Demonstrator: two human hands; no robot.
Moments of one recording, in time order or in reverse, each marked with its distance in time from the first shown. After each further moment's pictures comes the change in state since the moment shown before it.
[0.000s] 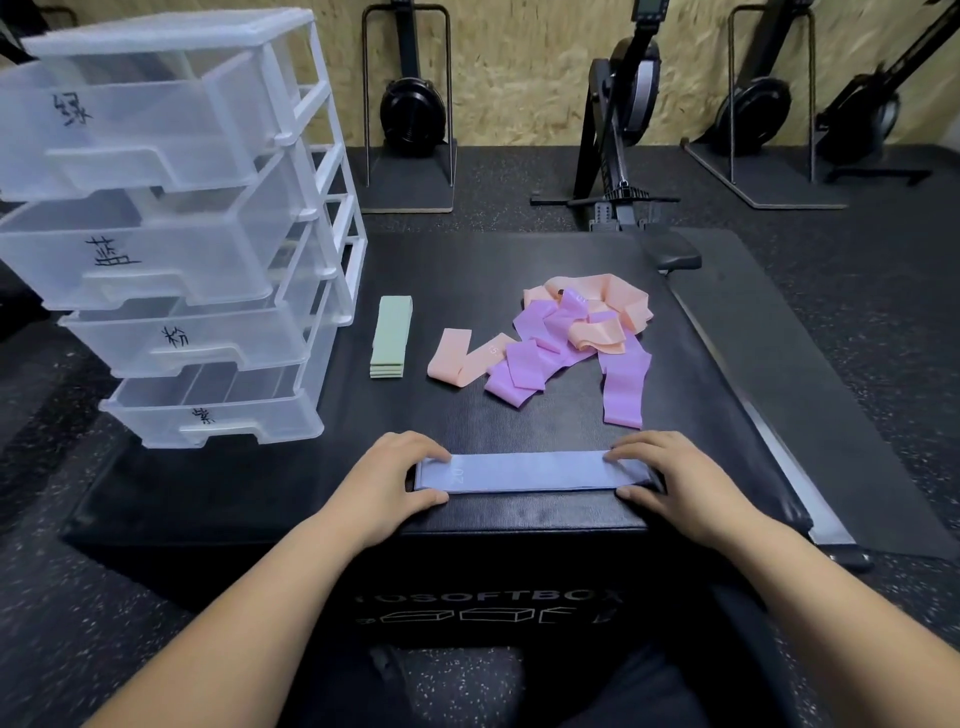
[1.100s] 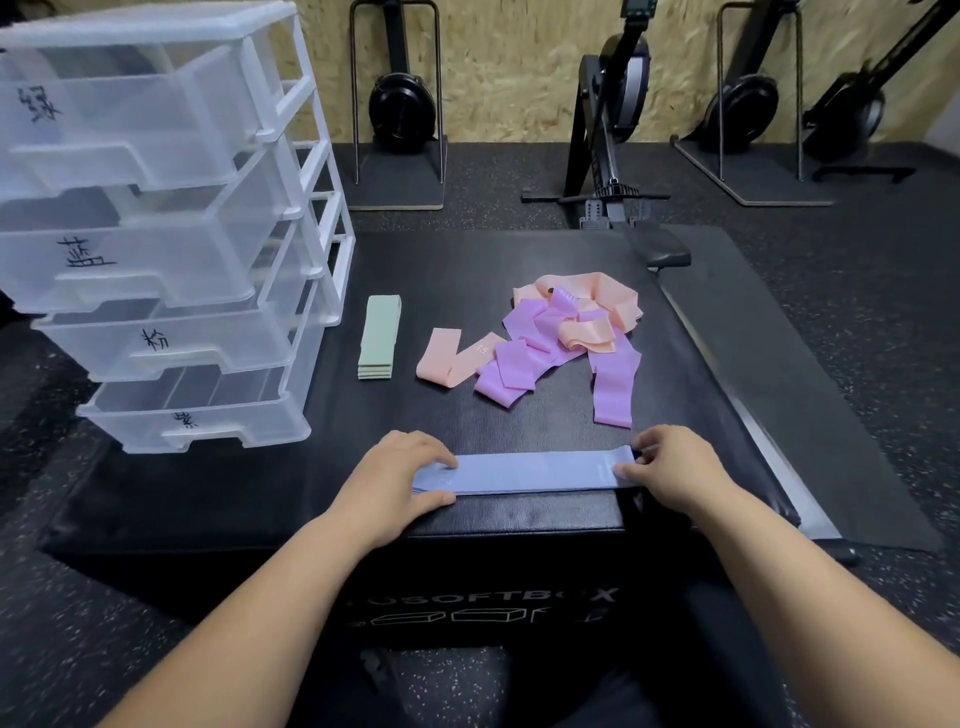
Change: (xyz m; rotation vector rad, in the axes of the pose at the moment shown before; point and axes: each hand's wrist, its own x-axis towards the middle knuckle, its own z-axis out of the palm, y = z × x) left_hand 0.009 0.013 0.010 0.040 0.007 0.079; right_hand 0.027 -0.023 -0.013 0.149 -0.041 0.670
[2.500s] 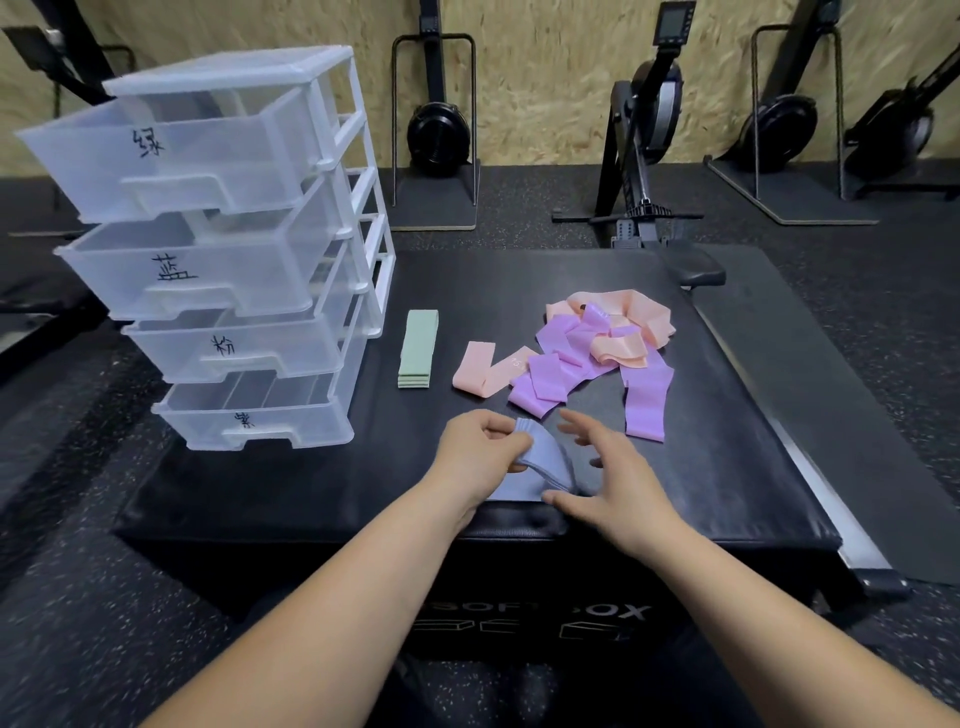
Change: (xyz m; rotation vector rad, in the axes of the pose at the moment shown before) left_hand 0.034 0.098 -0.011 -0.900 0.215 -0.583; right_hand -0.059 -0.071 0.048 0.228 0.010 -0.587
